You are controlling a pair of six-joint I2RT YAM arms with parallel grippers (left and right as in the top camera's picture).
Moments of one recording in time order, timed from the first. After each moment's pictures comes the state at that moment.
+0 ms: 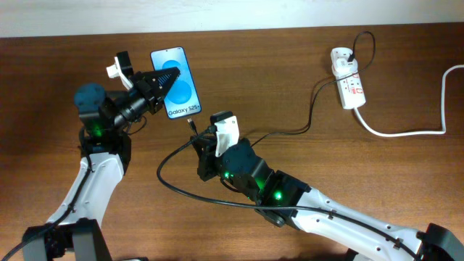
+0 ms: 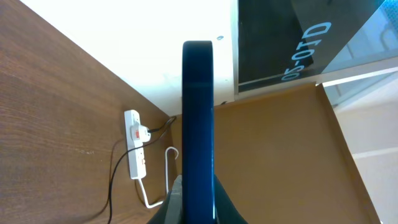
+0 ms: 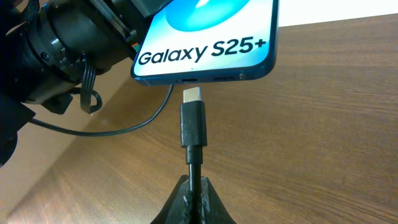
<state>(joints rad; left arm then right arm) 0.07 1.52 0.87 0.63 0.91 -1.28 0.95 1.42 0.89 0.21 0.14 0.57</state>
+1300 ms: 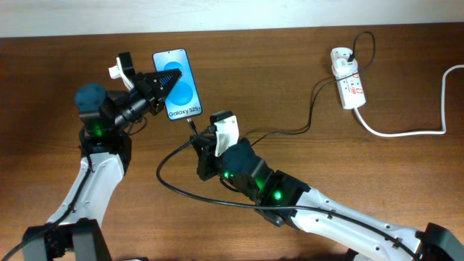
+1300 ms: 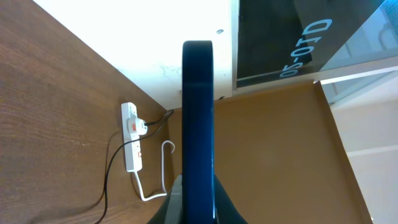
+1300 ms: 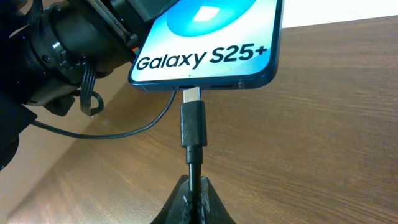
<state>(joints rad) 0.07 1.52 0.87 0.62 0.93 -1.30 0.95 1.43 0.89 0.22 0.15 0.57</state>
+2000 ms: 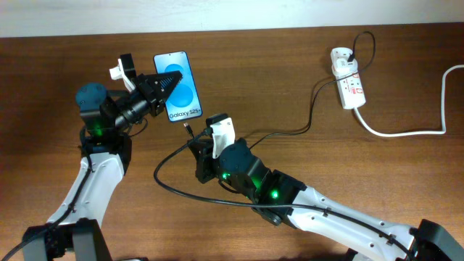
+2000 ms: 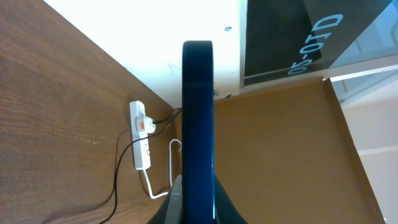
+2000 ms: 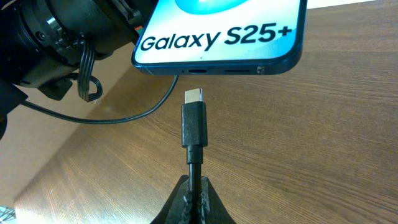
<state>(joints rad) 0.07 1.52 0.87 0.58 0.93 -1.25 0.95 1.45 0.89 0.21 0.09 0.56</state>
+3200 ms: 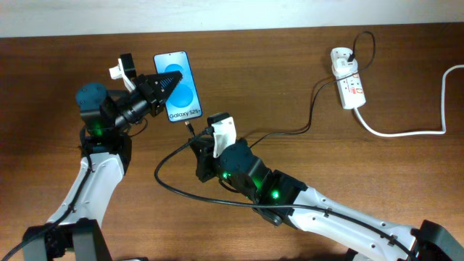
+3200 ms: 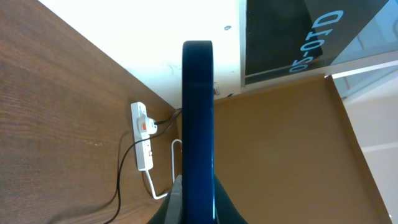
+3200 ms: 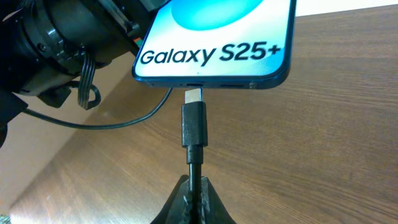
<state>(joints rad) 0.07 1.52 0.87 0.58 0.93 -1.23 0.95 1.45 0.89 0.22 0.12 0.56</state>
